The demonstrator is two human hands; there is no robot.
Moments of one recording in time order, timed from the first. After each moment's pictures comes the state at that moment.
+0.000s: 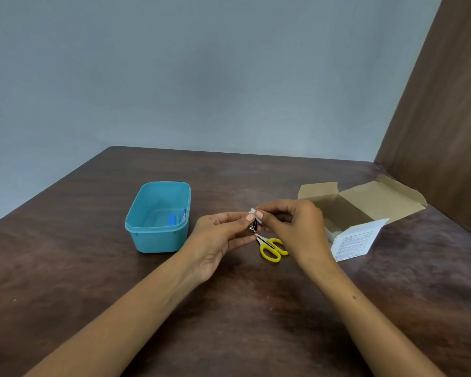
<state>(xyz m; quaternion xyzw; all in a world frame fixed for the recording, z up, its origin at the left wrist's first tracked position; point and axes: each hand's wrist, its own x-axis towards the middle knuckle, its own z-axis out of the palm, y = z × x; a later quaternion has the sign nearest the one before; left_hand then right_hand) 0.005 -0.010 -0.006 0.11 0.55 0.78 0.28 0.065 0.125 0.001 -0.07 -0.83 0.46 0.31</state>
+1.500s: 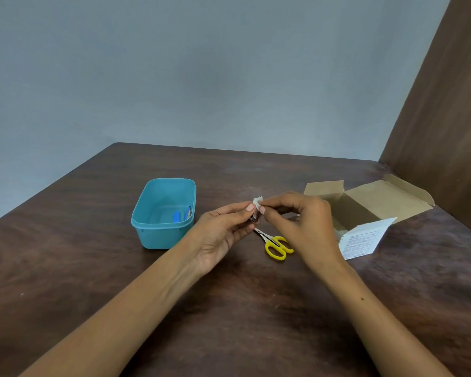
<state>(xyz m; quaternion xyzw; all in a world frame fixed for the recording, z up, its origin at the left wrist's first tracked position) 0.002 -0.013 0.001 0.09 0.48 0.82 0.31 0.069 0.123 0.005 0.01 -0.84 0.40 0.37</state>
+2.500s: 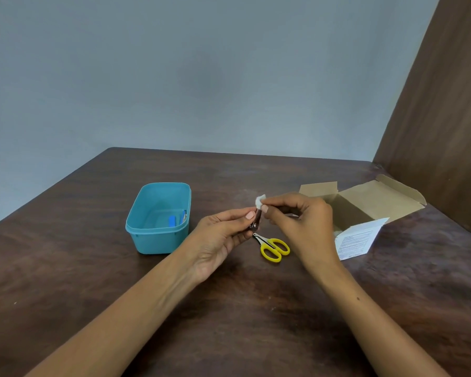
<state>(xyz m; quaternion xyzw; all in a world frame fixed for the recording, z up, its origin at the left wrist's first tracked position) 0.004 -0.012 -0.002 0.12 0.50 0.80 0.31 0.070 0.125 0.006 -0.04 -0.80 0.47 0.38</state>
